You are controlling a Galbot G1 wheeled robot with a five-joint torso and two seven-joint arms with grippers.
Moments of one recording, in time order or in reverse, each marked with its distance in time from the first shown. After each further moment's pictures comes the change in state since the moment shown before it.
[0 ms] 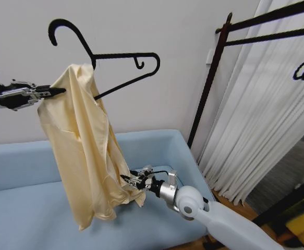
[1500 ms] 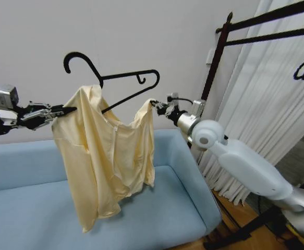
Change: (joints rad) left arm 0.029 -0.208 0.022 -0.097 0.191 0.004 -0.019; right arm 0.688 -0.044 0.087 -0.190 0.128 -0.029 0.210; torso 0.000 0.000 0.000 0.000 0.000
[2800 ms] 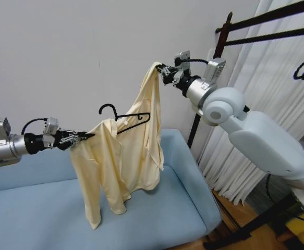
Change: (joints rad) left arm 0.045 -0.060 0.076 -0.133 0.201 0.123 -0.187; right arm 0.212 -0.021 -0.077 0.007 -0.157 -0.018 -0.038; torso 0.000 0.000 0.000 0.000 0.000
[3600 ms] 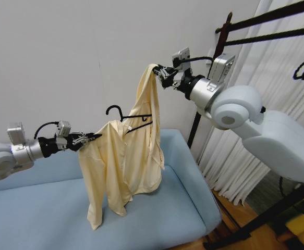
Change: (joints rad) left arm 0.011 -0.053 0.039 -0.100 -0.001 0.065 -0.308; right arm 0.093 -0.072 -0.058 0.138 0.112 -0.081 0.019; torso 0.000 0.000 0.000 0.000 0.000
